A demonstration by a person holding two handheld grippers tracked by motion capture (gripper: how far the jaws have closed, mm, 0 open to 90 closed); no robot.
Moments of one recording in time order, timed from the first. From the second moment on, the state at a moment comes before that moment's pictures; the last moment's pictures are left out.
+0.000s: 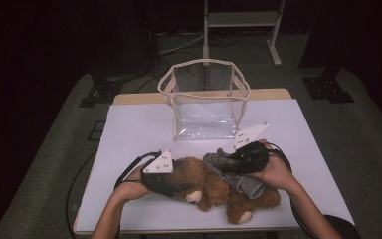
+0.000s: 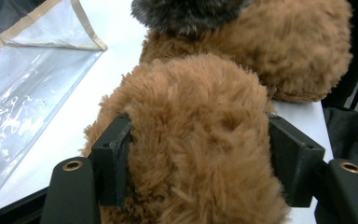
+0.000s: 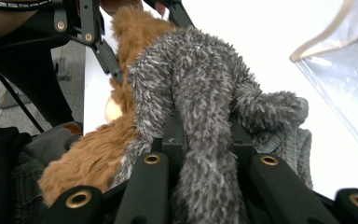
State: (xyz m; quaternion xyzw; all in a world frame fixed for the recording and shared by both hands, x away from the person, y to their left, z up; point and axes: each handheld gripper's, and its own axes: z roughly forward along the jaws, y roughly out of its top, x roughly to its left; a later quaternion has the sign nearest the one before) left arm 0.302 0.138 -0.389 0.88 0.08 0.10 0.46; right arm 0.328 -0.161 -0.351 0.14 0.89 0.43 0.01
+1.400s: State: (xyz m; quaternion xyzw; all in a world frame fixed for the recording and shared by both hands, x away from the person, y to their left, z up) left arm 0.305 0.145 -0.386 0.88 0.08 0.08 0.46; right arm 0.320 -0.199 -0.362 0.20 0.86 0.48 0.03
